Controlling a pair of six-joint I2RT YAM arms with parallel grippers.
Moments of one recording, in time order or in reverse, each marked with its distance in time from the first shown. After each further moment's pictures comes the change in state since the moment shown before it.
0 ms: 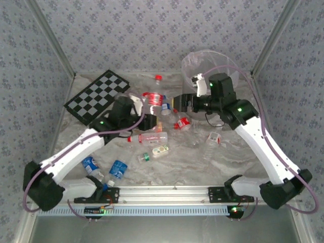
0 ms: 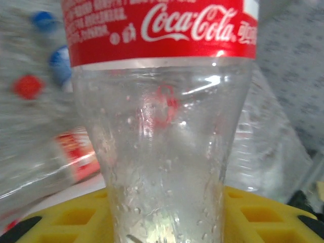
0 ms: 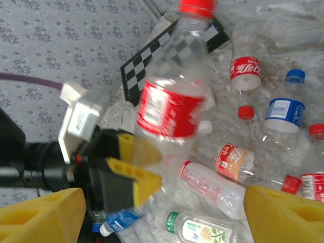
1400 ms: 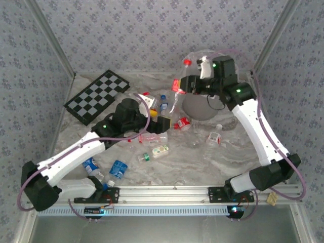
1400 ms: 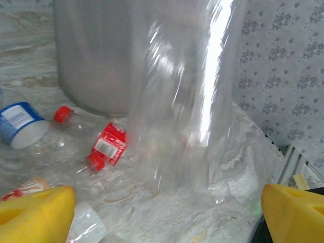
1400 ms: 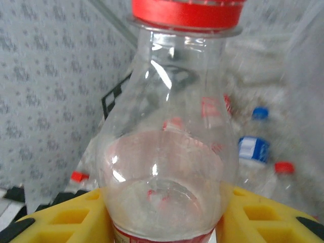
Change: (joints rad) left arm -0.118 -0.061 0.030 0.078 -0.077 0.075; right arm -0.151 0.171 0.242 -0.033 0.004 -0.048
